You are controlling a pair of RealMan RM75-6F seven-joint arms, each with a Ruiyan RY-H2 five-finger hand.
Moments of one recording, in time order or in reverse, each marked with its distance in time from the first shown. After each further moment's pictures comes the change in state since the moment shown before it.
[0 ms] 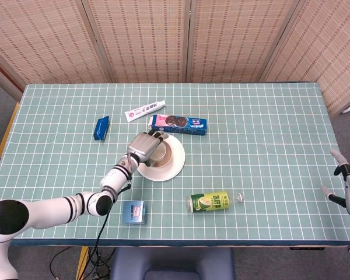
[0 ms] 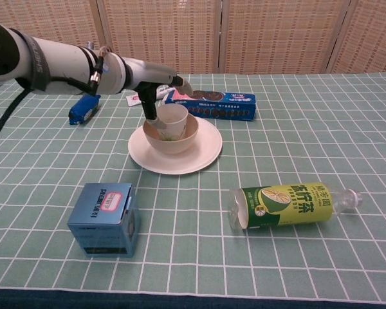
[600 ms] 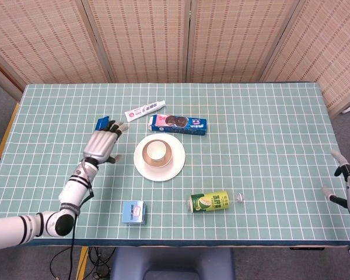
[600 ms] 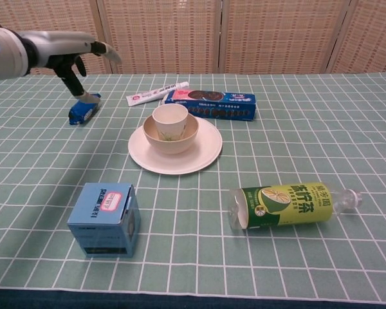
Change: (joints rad) left arm 0.272 0.226 0.030 -0.301 0.166 0.350 -0.098; right arm -0.002 0.025 -0.010 -0.007 -0.003 -0.026 0.028
